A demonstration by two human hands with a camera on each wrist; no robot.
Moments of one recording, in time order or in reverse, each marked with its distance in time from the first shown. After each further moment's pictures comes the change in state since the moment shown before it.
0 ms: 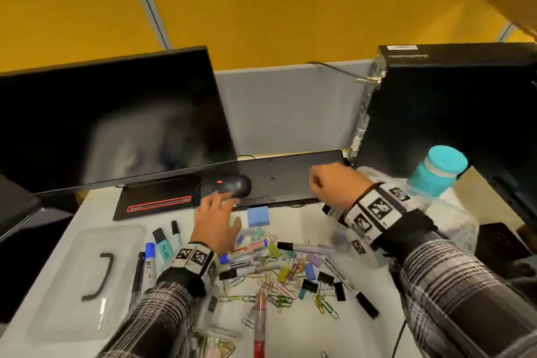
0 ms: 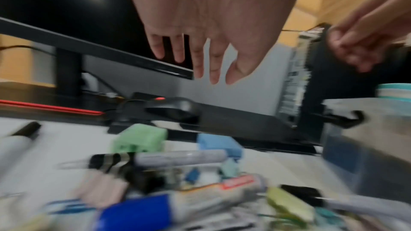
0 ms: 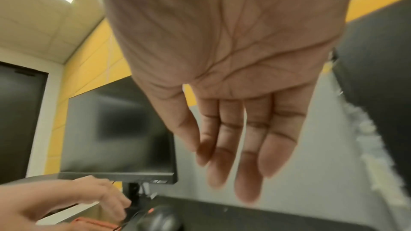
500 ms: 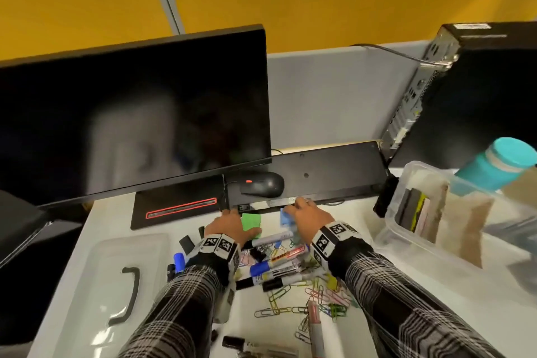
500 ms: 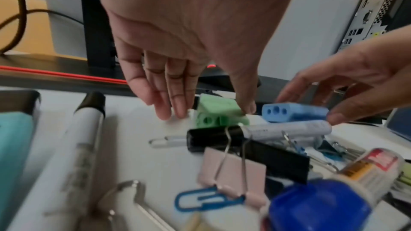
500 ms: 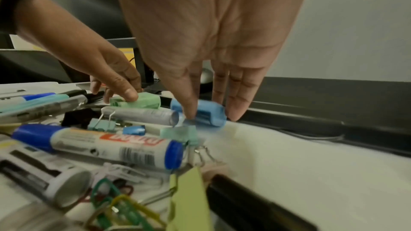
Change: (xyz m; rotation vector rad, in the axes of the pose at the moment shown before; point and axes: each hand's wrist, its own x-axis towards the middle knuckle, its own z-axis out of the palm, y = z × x) left_hand 0.048 -0.082 0.024 0.073 -0.471 -0.262; right_hand 0.090 -0.084 0.148 -0.043 -0.317 -0.003
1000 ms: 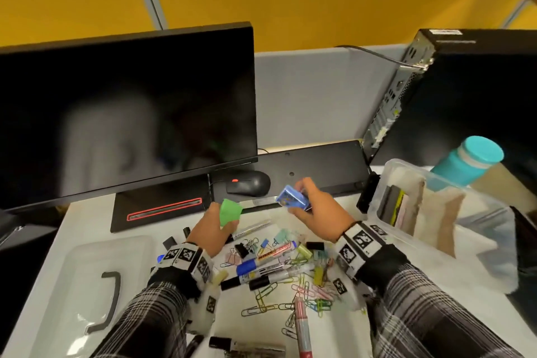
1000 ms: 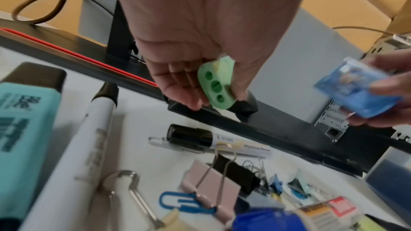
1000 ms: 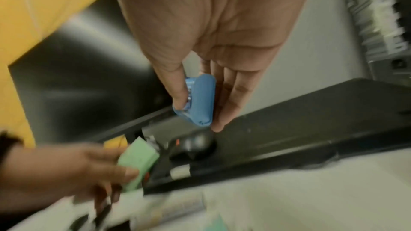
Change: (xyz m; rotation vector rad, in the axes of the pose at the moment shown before) left_hand -0.016 -0.020 -0.001 -0.499 0.068 0.180; right_hand -0.063 0.013 -0.029 0.613 0.420 -0.075
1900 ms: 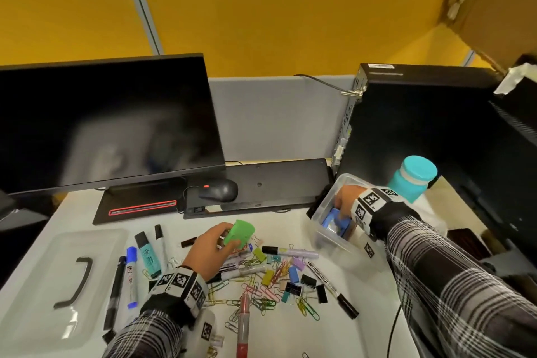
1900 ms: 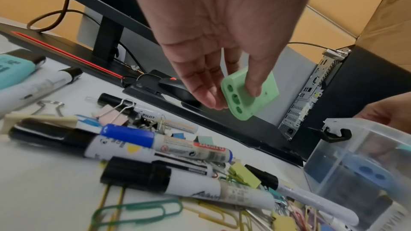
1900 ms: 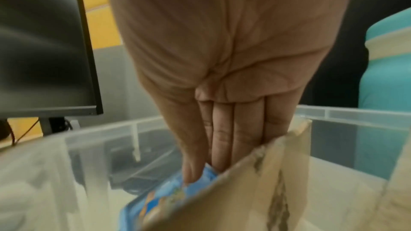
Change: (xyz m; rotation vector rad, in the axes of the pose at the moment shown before) left_hand -0.067 0.071 0.069 -0.104 0.147 0.269; right_hand 0.003 0.122 -0.139 -0.785 -0.292 0.292
